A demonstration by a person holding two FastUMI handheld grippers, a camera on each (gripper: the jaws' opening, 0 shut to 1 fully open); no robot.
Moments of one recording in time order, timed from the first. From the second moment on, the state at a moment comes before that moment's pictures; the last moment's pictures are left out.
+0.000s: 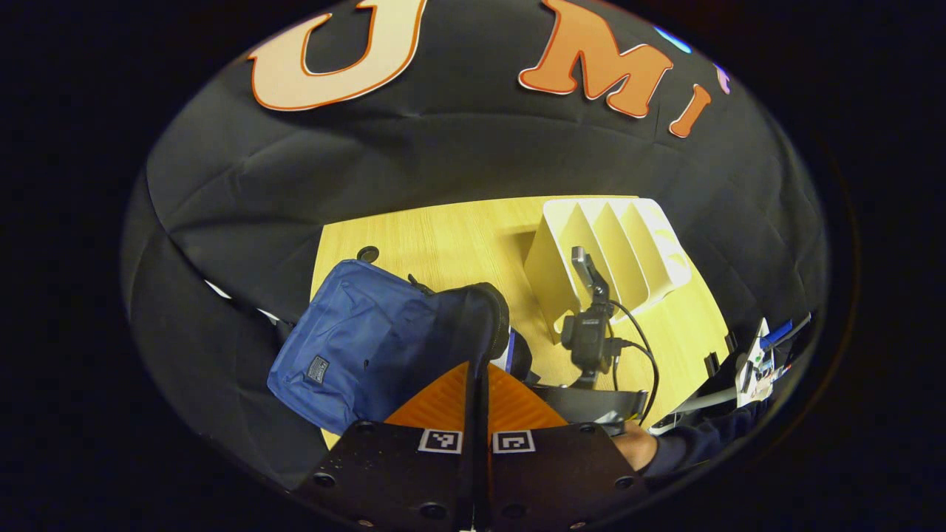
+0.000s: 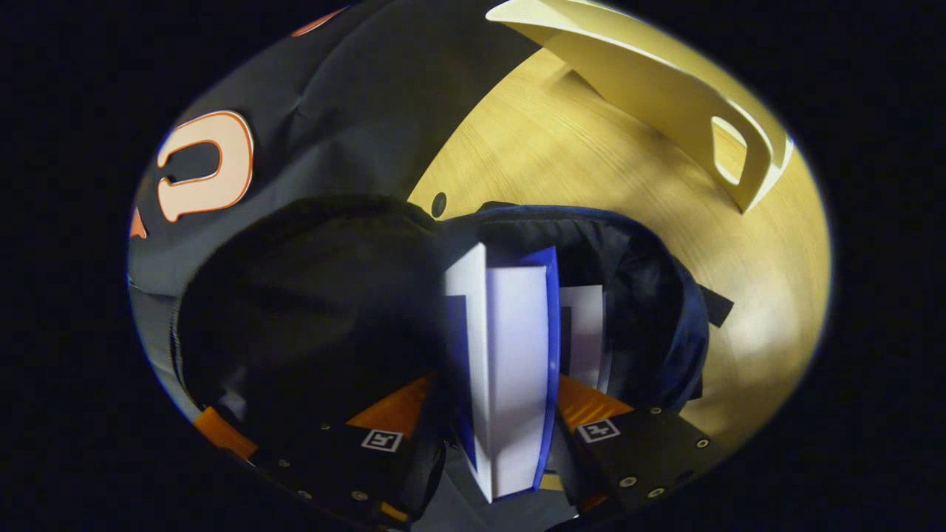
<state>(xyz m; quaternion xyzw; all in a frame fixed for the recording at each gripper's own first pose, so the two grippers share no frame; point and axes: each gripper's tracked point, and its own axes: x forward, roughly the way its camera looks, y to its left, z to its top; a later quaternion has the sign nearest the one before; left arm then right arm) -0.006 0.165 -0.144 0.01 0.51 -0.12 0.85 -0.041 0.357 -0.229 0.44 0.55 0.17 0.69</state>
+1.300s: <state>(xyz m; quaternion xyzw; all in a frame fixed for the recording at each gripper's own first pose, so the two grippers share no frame) -0.012 0.137 -0.172 0.00 0.52 -0.09 0.85 -0.045 0.249 -0.184 0.37 0.53 0.21 0.73</state>
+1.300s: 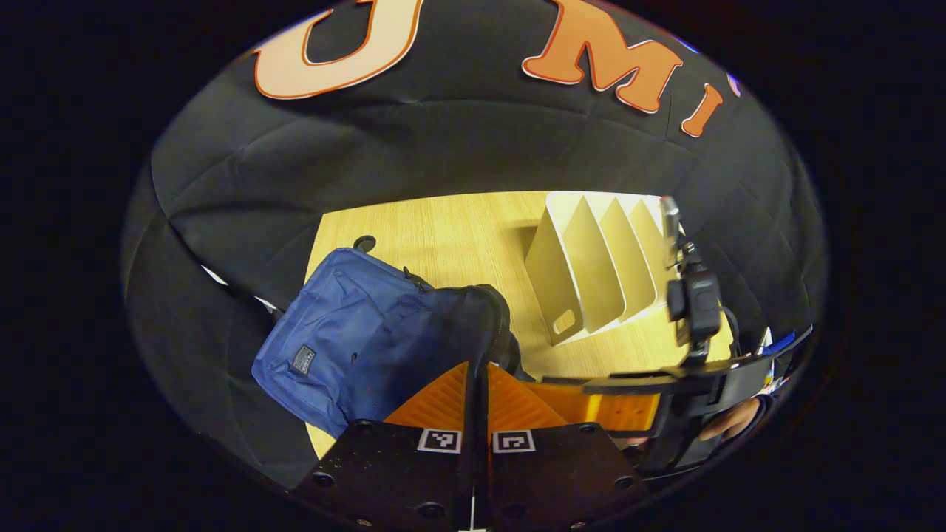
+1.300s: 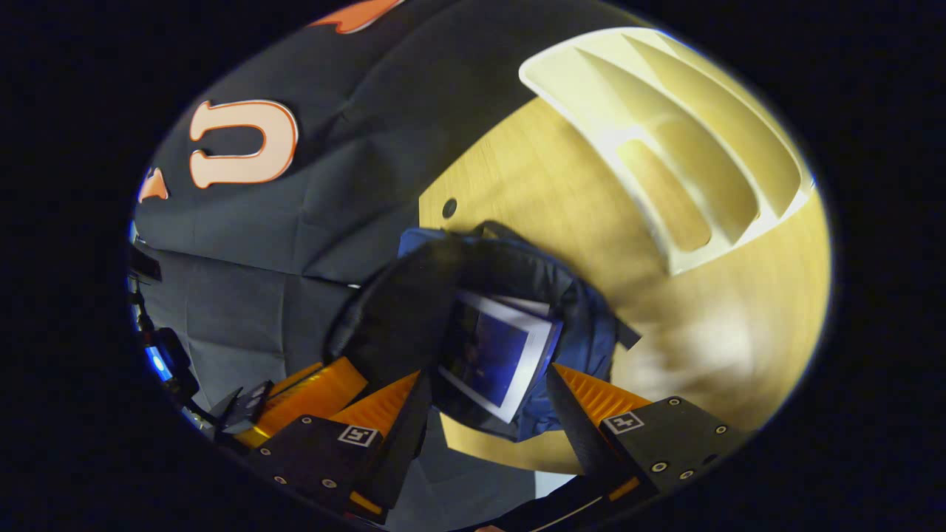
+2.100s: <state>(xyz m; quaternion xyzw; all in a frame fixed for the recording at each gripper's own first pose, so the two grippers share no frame) -0.012 0.039 -0.163 -0.03 0.47 -0.13 0.87 0.008 0.093 -0.151 0.31 0.40 0.12 0.85</state>
